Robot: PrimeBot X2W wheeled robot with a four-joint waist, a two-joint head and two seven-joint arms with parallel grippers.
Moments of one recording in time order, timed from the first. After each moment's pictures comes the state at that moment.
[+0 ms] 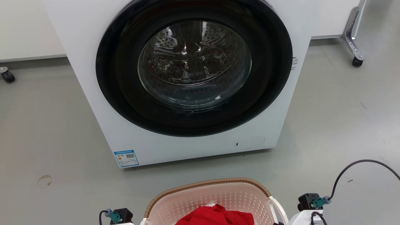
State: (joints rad) left arm -0.44 0.15 -1.16 1.20 -1.36 -0.14 0.19; right arm -0.41 0.04 1.29 1.07 1.41 0.14 -0.01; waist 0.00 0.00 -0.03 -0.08
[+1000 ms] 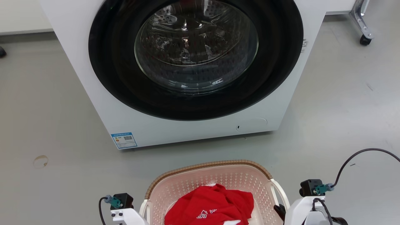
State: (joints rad) left arm -0.49 0.15 -1.17 1.20 -1.36 -0.14 0.14; right arm -0.46 0.04 1.29 1.08 1.40 0.14 -0.05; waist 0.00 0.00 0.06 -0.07
